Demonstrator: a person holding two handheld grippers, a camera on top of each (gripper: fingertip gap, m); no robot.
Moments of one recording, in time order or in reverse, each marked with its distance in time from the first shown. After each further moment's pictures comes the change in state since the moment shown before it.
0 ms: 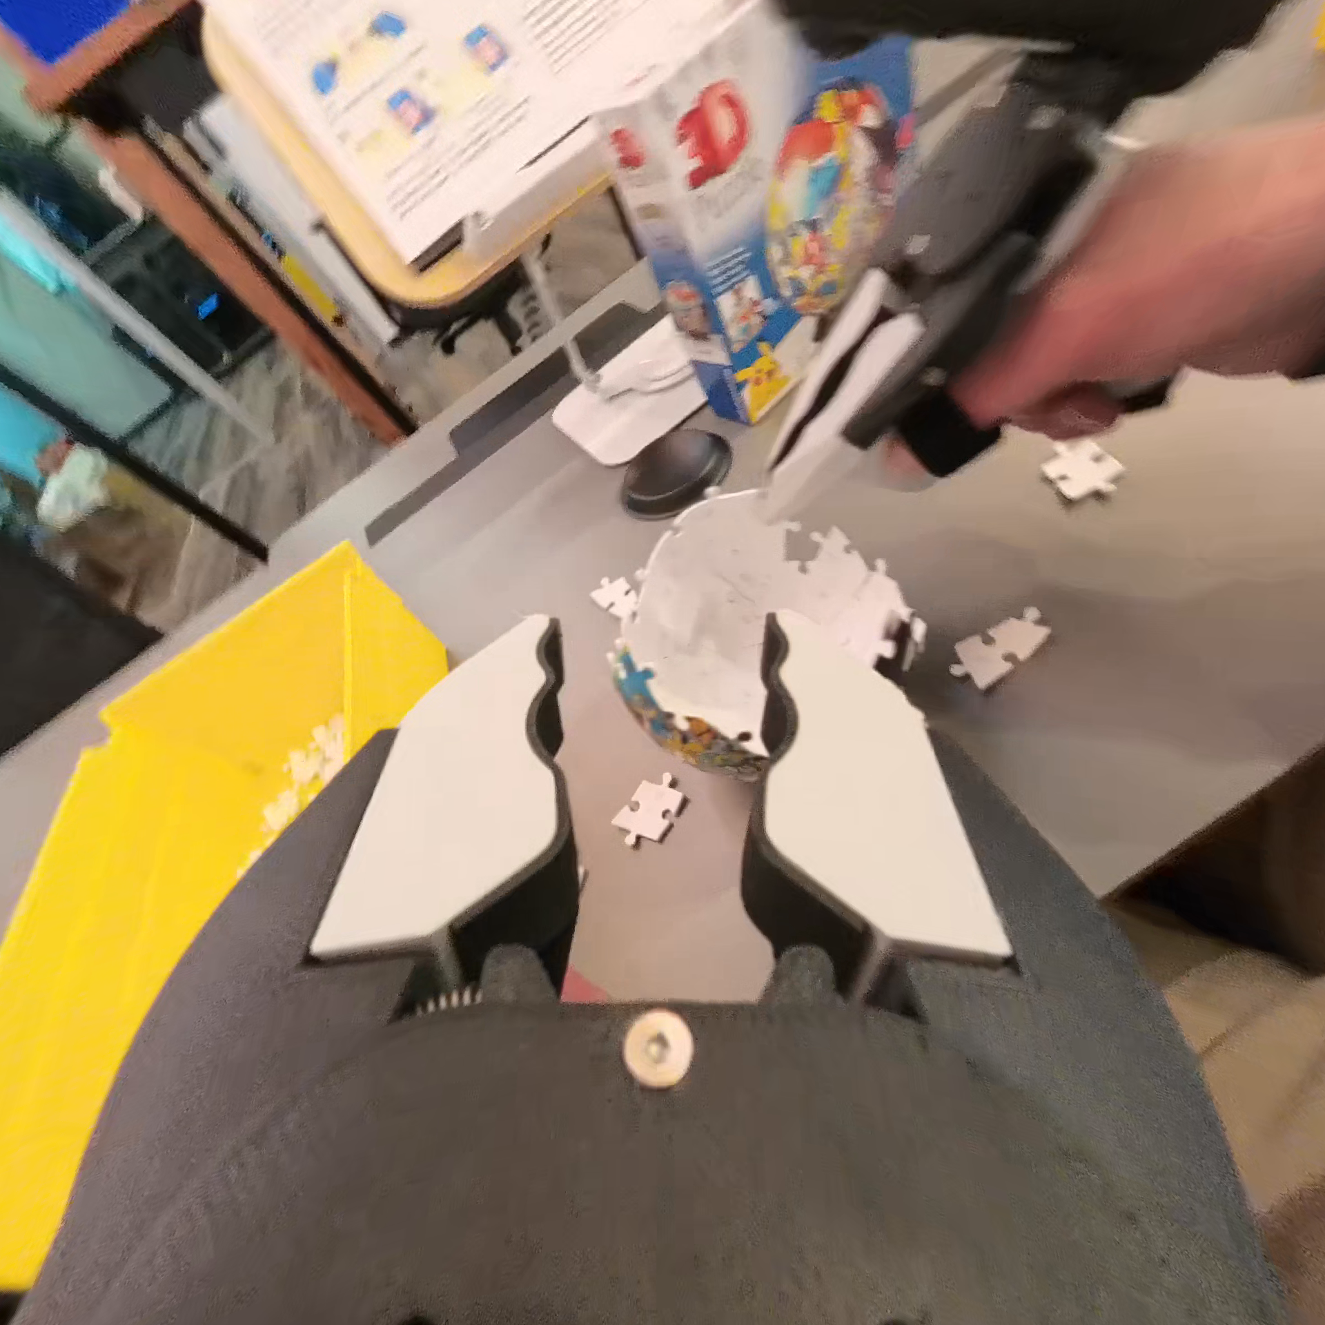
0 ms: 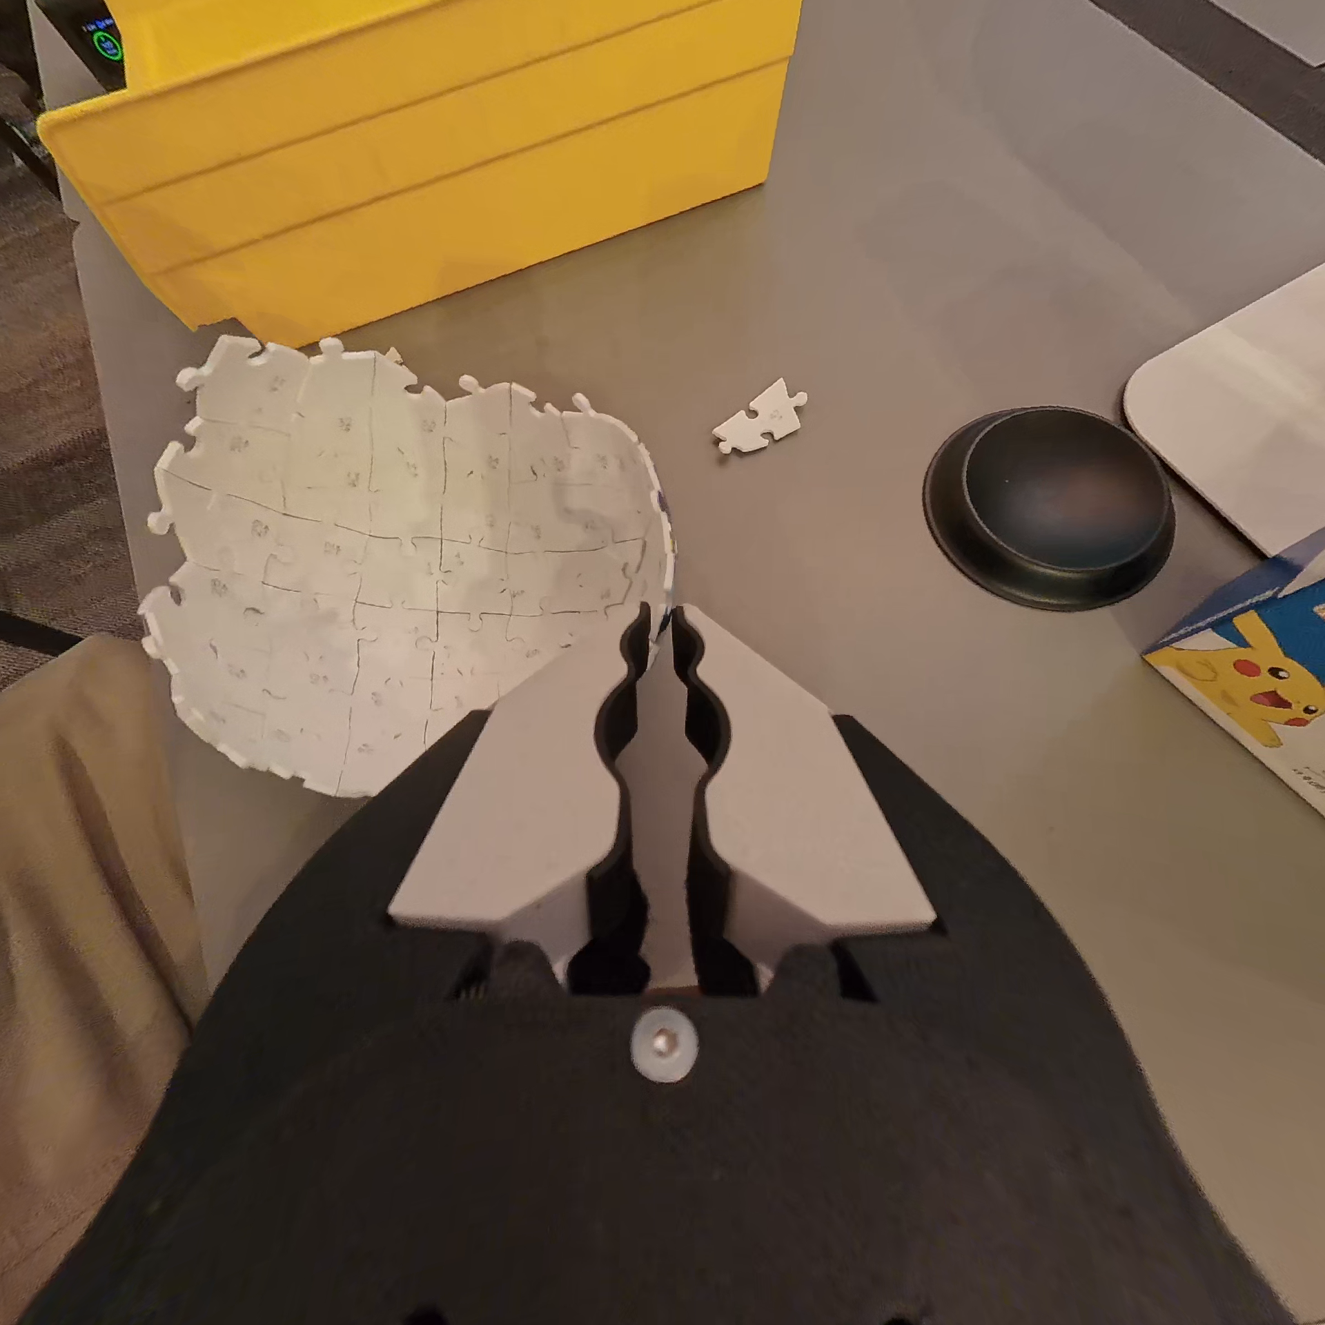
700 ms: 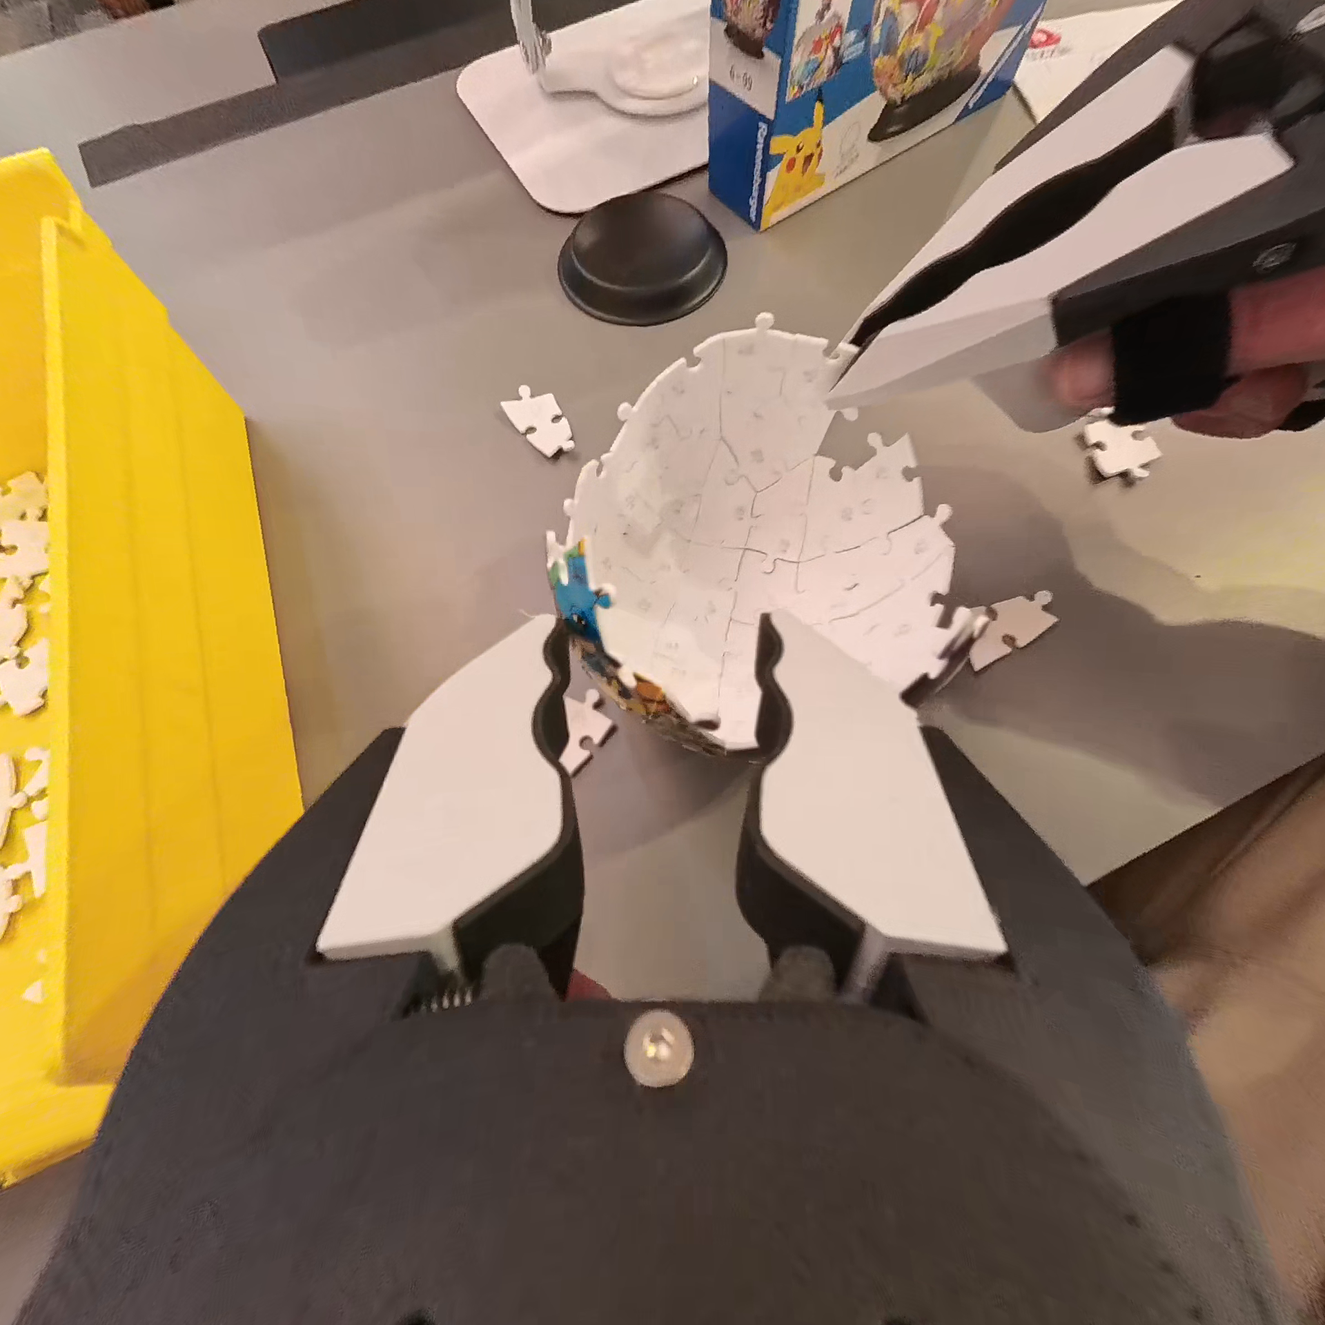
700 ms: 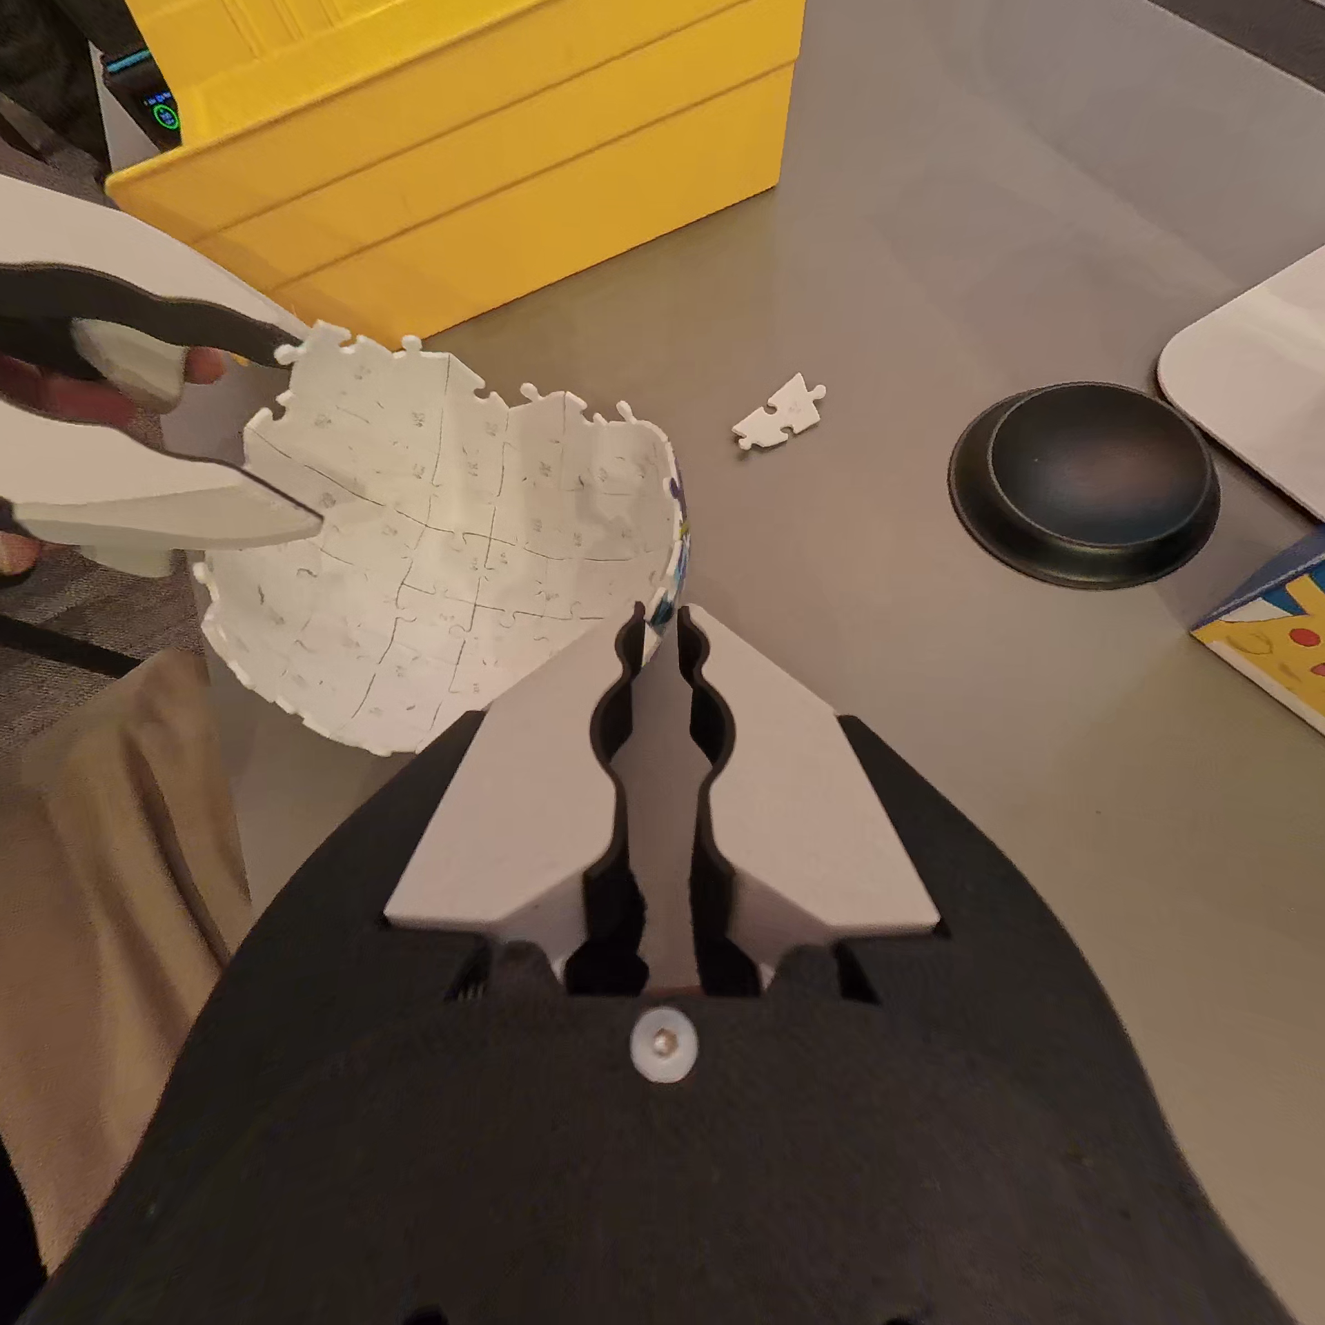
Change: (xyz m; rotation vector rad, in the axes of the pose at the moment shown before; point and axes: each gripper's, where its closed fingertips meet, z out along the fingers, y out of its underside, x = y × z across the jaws) left arm 0.000 0.059 0.045 -0.277 0.153 -0.350; right arm -0.006 0.001 -0.004 0.024 -0.034 0.060
